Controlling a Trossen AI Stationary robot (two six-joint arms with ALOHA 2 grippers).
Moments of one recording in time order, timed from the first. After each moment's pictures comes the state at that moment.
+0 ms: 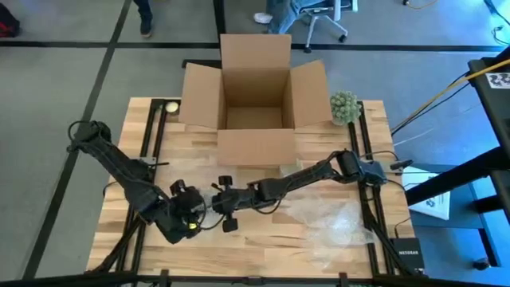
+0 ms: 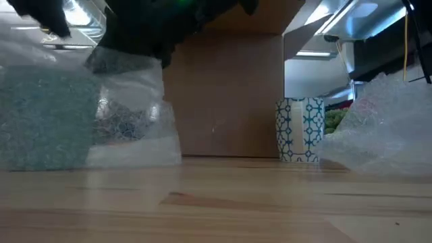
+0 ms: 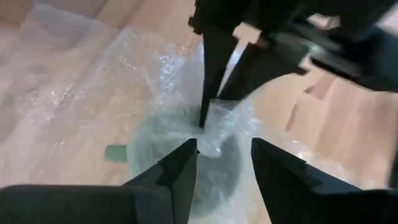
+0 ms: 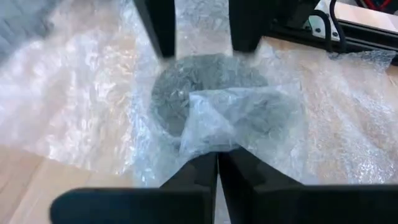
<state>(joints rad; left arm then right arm) -0.78 1.40 1.17 -0.99 -0.58 -1.18 0.26 2.27 1.77 -0.13 0.17 -0.04</state>
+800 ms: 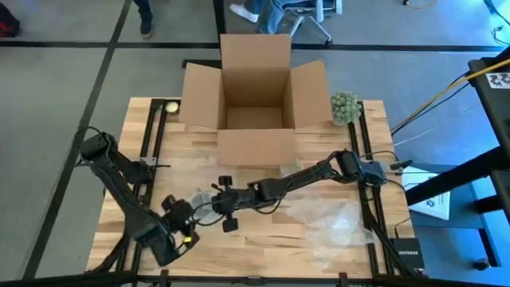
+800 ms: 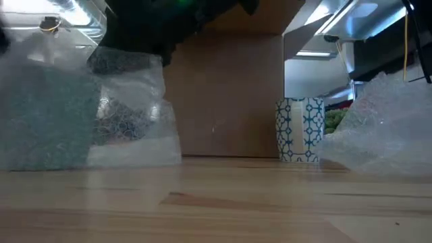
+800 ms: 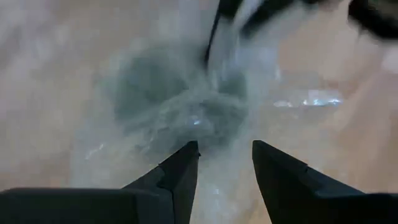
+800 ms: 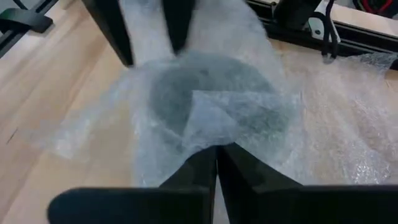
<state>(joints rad) -0.90 1.58 1.12 -1.01 -0.72 -1.55 0.26 2.28 1.77 -0.13 0.17 -0.06</state>
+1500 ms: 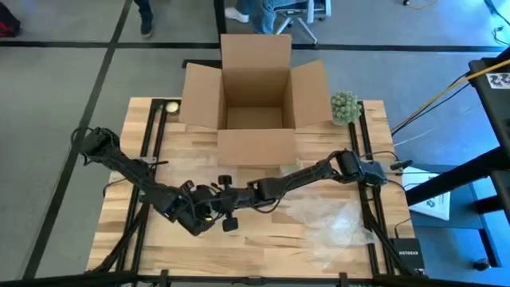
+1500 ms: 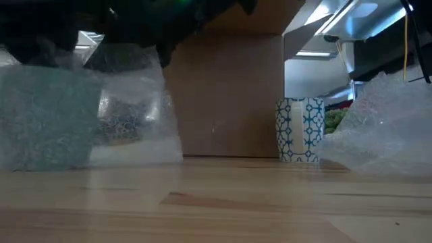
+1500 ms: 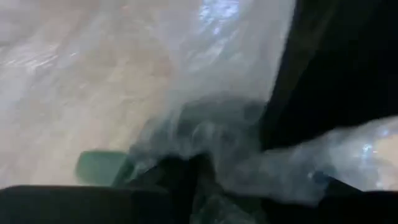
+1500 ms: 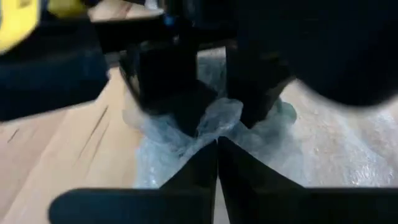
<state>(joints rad) -0.63 1.57 0.93 -0.67 -0.46 -1.13 0.26 2.28 1.80 -0.15 0.15 -0.06</state>
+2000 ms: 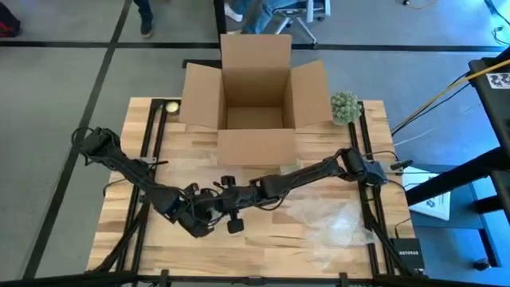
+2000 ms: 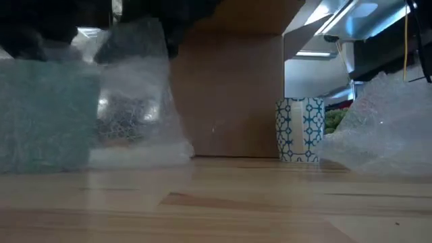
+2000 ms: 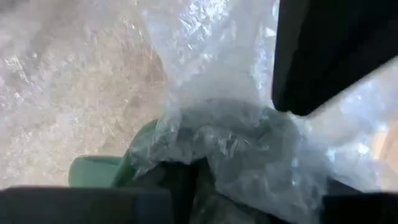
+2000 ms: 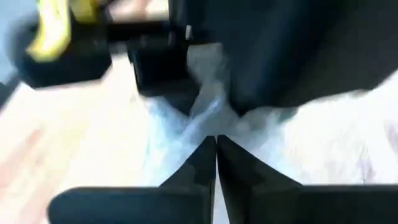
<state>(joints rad) -0.66 1.55 0.93 -0.58 -0.44 -0.98 0.26 2.20 1.80 -0.25 0.05 -0.01</state>
